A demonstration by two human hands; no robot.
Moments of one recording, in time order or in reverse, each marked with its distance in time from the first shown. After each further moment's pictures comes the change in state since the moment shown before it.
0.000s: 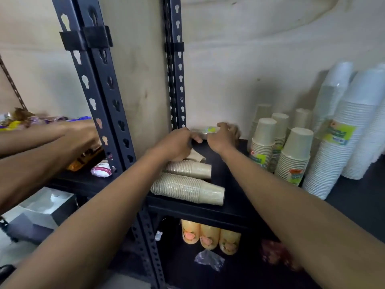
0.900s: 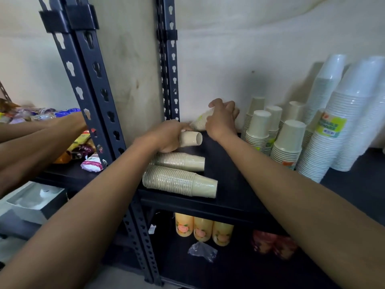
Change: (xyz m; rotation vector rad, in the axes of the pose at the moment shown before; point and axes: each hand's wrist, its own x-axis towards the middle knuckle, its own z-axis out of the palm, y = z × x) left_hand -0.001 -0.004 -0.010 0.055 -0.087 0.025; right_hand -0.010 -0.022 -0.033 -0.080 0.127 -0.283
